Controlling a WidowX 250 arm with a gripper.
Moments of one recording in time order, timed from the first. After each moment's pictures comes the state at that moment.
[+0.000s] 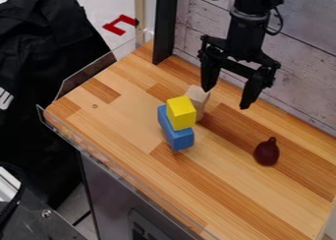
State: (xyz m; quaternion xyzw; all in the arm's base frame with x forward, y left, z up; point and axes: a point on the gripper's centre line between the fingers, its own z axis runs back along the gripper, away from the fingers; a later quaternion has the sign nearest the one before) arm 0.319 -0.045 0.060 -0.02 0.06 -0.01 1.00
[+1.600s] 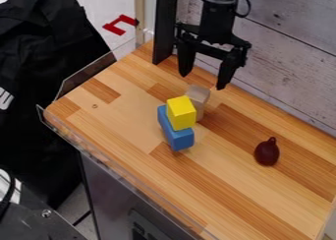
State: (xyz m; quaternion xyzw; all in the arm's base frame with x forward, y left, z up) arm 0.332 0.005 0.056 -0.03 0.07 0.06 1.00
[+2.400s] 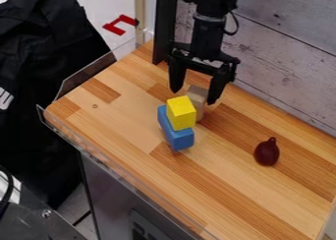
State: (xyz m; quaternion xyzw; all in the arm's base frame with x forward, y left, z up) arm 0.321 0.012 0.026 -0.04 0.13 0.09 0.99
